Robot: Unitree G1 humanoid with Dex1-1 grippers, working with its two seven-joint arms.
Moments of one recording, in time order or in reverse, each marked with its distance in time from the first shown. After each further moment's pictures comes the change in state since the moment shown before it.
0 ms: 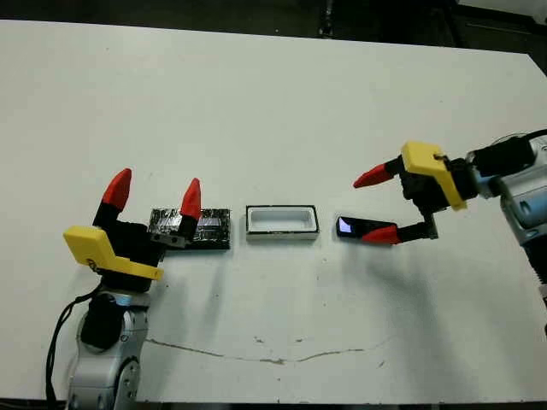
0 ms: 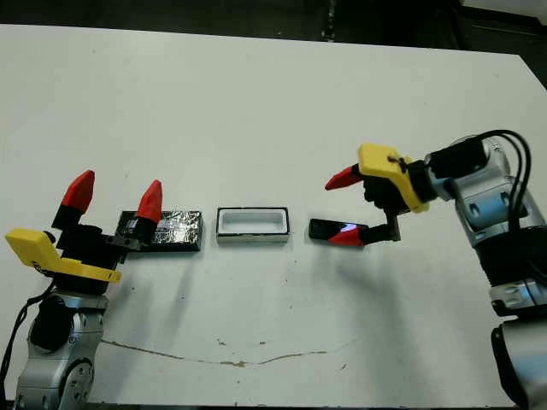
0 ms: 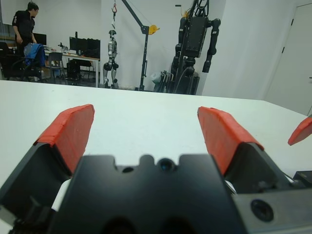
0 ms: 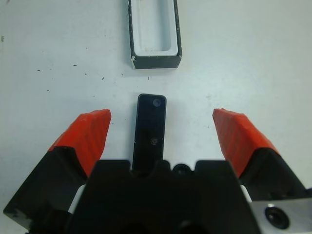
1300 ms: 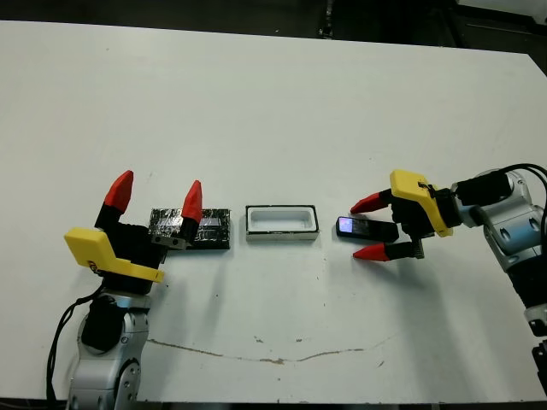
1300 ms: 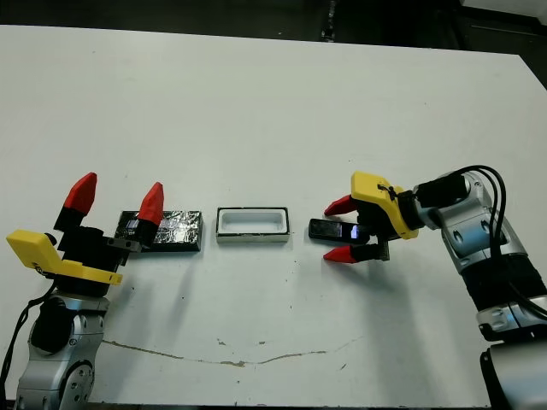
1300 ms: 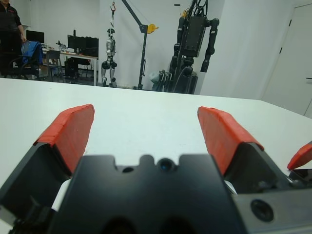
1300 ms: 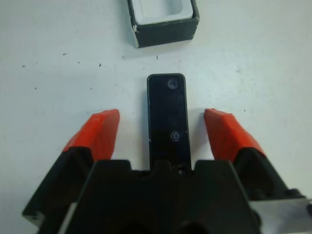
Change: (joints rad) left arm 0.009 0.000 -0.007 -0.002 -0.006 0.000 -0.005; right arm 0.145 0.046 -0.036 -0.014 0.005 0.011 -0.098
